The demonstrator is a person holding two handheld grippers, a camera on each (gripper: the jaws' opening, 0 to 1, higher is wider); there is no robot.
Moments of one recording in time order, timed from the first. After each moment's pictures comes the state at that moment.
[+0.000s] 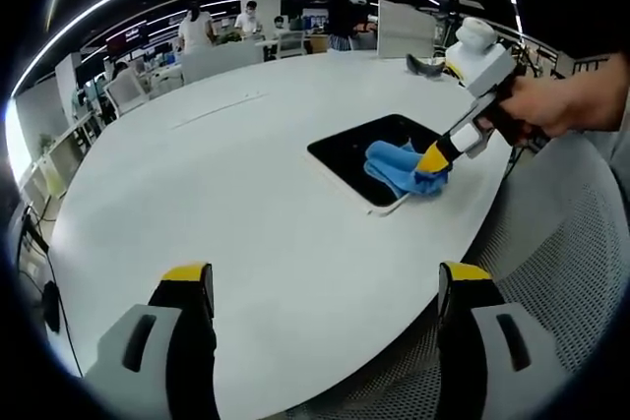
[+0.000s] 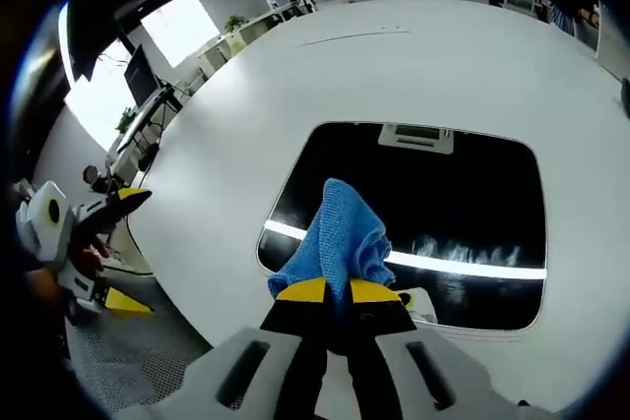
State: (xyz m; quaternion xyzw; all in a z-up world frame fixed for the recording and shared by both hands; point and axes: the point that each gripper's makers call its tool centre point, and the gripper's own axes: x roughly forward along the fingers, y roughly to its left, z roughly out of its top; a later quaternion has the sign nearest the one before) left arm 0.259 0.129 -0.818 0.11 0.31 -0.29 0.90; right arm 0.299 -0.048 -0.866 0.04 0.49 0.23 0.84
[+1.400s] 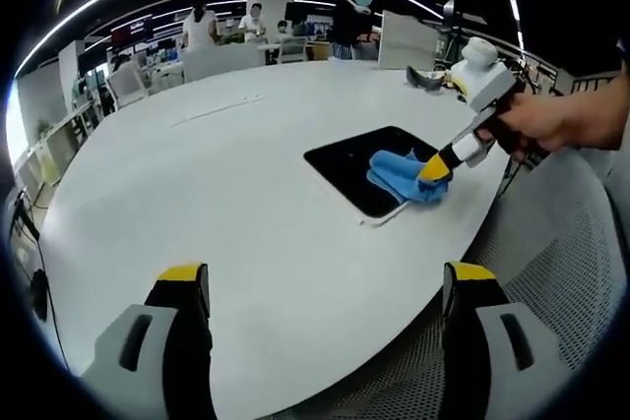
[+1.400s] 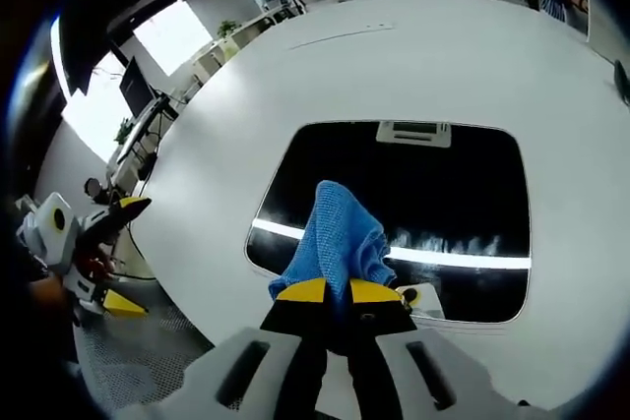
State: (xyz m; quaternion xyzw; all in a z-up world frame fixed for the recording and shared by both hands) left arm 0.260 0.122 -0.814 0.07 0.31 -0.30 0.90; right arm 0.298 -0.072 -0.865 0.06 0.50 0.22 0.84
